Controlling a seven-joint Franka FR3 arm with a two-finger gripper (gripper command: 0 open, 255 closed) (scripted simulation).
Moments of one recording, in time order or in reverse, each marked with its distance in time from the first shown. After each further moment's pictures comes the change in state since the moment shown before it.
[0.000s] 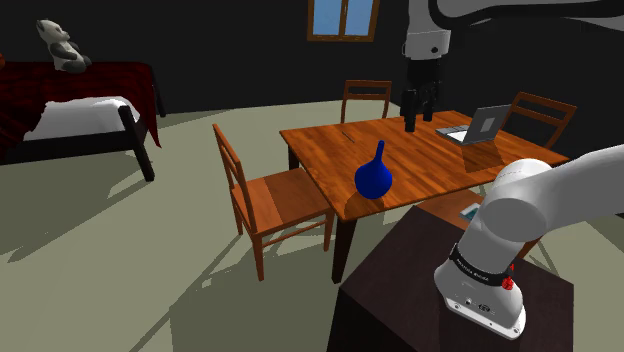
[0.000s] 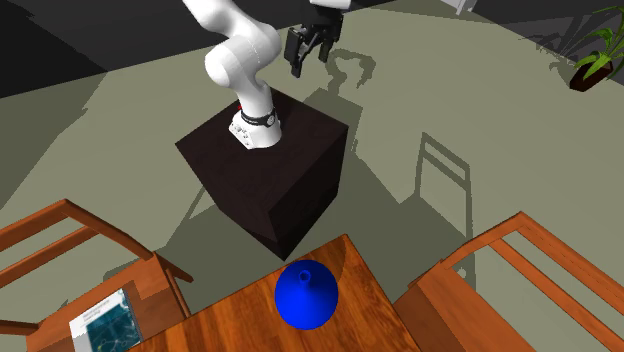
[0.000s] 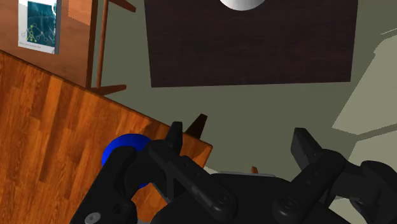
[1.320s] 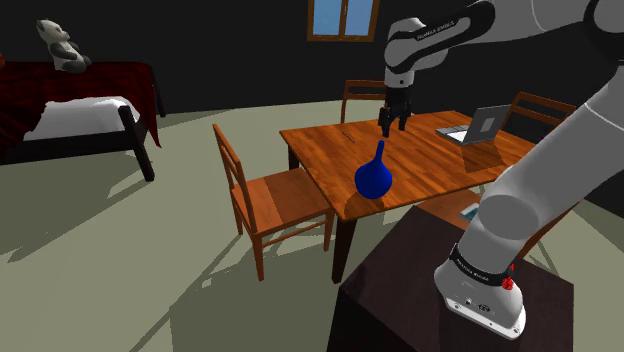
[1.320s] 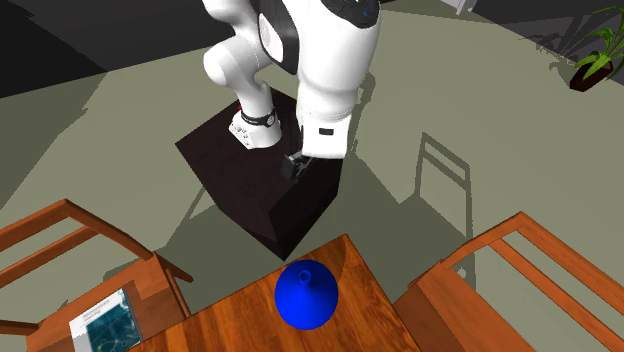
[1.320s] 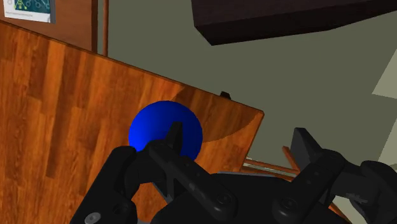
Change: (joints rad) arm -0.091 0.520 -0.276 0.112 -0.087 0.455 -0.223
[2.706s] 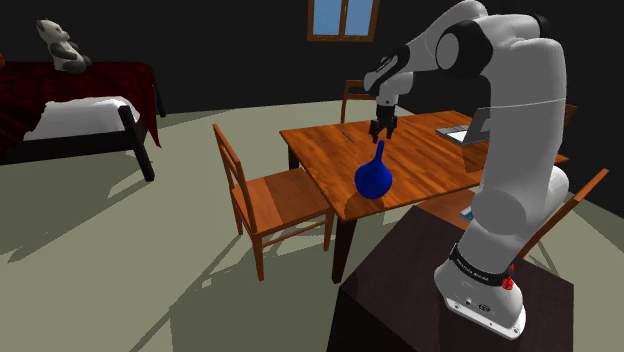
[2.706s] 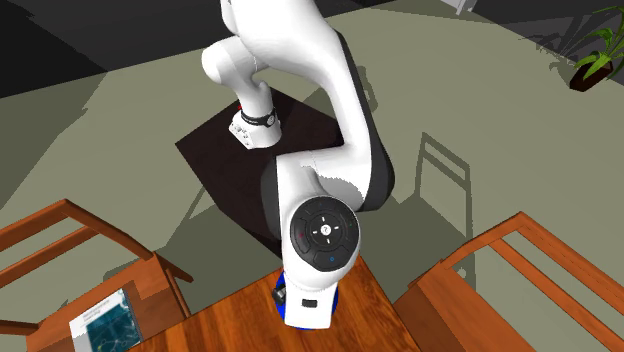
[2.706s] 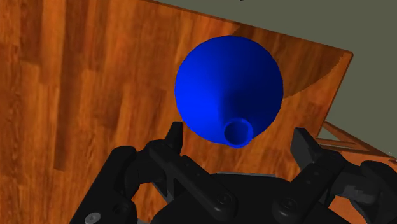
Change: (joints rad) arm -0.149 0.688 -0.099 0.482 0.269 0.193 -0.298
